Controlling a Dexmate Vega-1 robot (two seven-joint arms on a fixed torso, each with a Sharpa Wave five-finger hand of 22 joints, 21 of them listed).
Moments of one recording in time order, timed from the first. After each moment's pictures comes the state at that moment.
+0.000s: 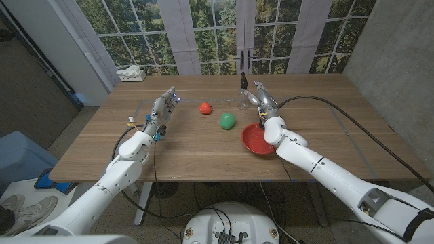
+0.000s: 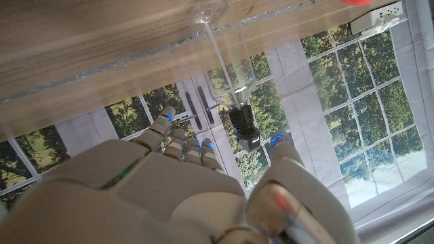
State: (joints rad) left arm 1.00 0.58 0.29 -1.45 -0.74 -0.36 -0.09; left_hand 0.16 0.13 0.68 0.09 0.20 -0.04 -0.04 0.17 0.17 -0.13 -0.05 0.19 0.17 -0.16 -0.03 0.18 0.17 -0.01 -0.03 0.20 0.17; right arm -0.71 -0.46 -0.72 -1.57 -0.23 -0.33 -0.48; right_hand 0.33 0.11 0.35 -0.12 0.18 -0.04 0.04 0.18 0.18 -0.10 0.01 0.18 0.21 -0.10 0.02 0.21 0.28 0.10 0.07 0.34 0.17
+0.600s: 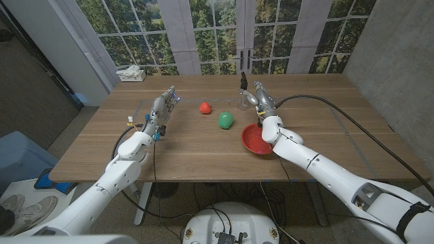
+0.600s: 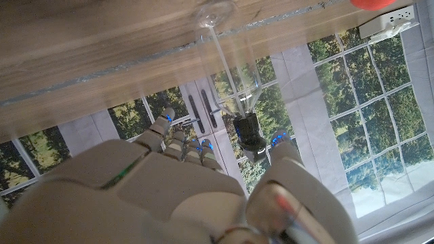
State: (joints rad) left arm 1.01 0.59 0.29 -1.47 -0.74 -0.35 -0.08; left_hand 0.16 0.13 0.68 0.08 0.20 -0.04 -0.04 0.17 0.17 -0.13 -0.05 0.19 0.17 -0.16 -0.03 0.18 0.17 -0.01 -0.03 0.20 0.17; right arm -0.68 -0.43 -0.75 -1.51 -0.22 -0.34 -0.49; right_hand 0.33 0.11 0.34 -0.12 0.18 -0.05 0.05 0.18 0.18 -0.12 0.02 0.18 0.21 -0.12 0.03 0.21 0.28 0.09 0.07 0.32 0.17
